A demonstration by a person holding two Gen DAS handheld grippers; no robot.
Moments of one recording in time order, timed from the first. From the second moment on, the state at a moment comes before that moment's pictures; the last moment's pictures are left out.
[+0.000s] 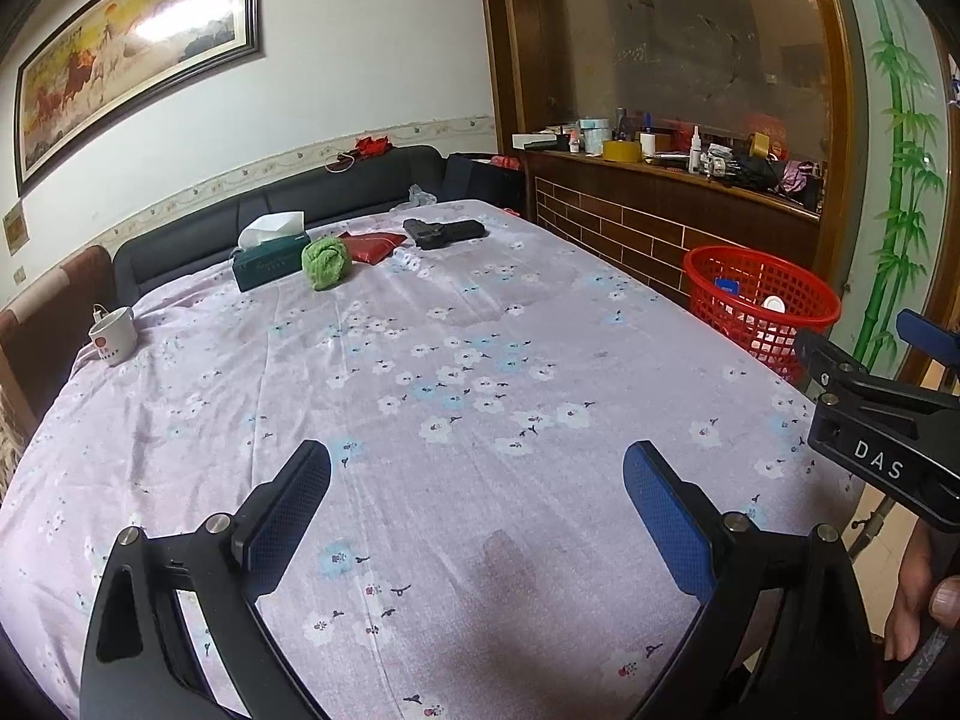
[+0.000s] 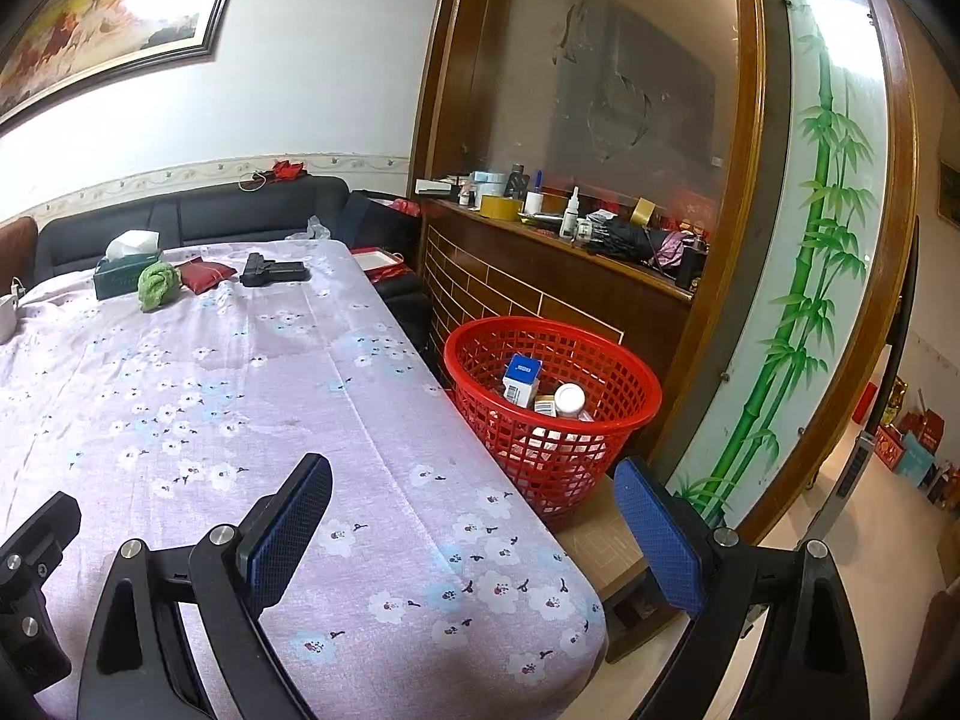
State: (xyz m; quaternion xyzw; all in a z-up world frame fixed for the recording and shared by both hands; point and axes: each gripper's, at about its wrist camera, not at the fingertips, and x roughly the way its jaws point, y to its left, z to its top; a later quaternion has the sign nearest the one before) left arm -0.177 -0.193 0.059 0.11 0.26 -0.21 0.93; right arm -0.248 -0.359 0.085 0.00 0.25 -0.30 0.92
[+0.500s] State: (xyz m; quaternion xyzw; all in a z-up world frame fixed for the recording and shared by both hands) left arm -0.174 -0.190 0.054 0.11 0.27 -0.22 0.93; right arm -0.245 -0.354 0.082 -0.01 0.26 -0.30 0.92
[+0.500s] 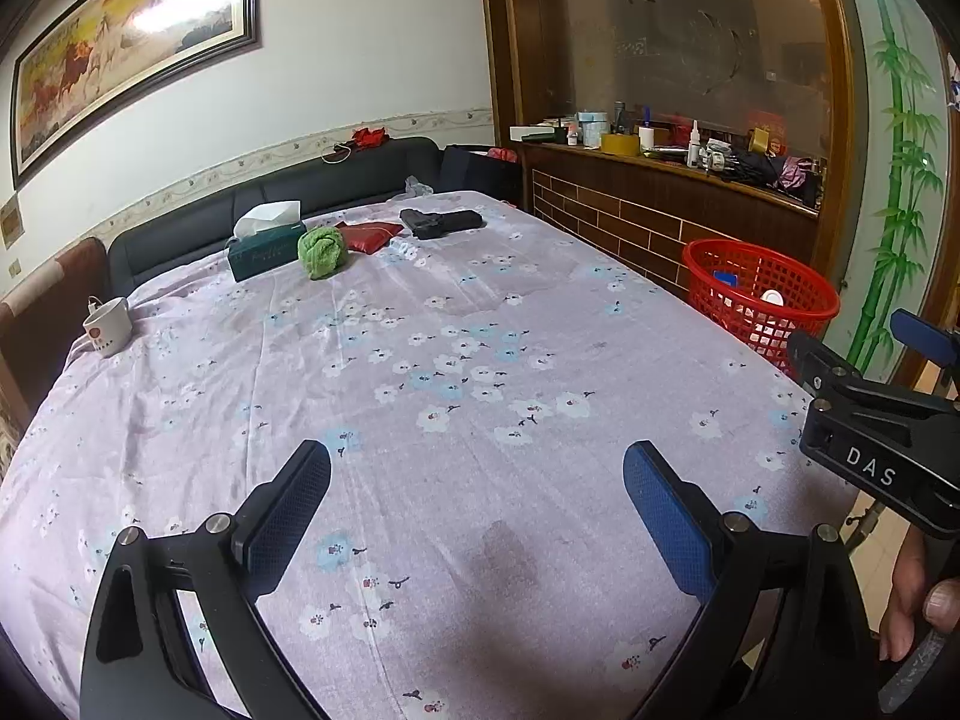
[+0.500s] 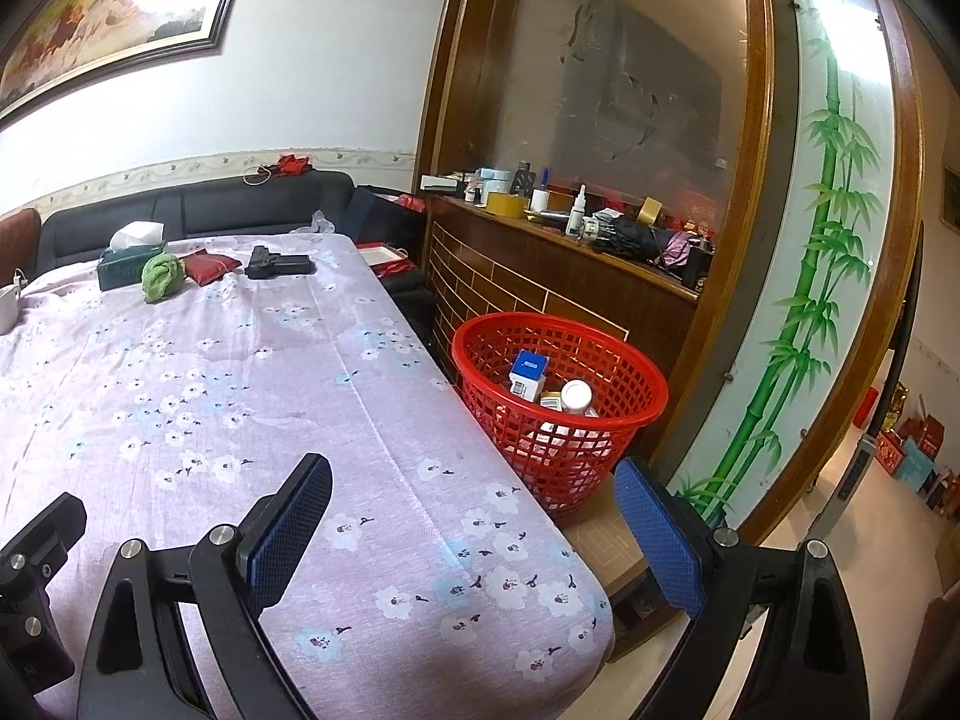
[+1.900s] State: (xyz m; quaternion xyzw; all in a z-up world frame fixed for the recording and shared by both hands) left arm -0.114 -0.089 0.049 0.04 0.35 -0.10 0.93; right arm -0.171 -0.301 0.072 -0.03 0.33 -0.18 0.93
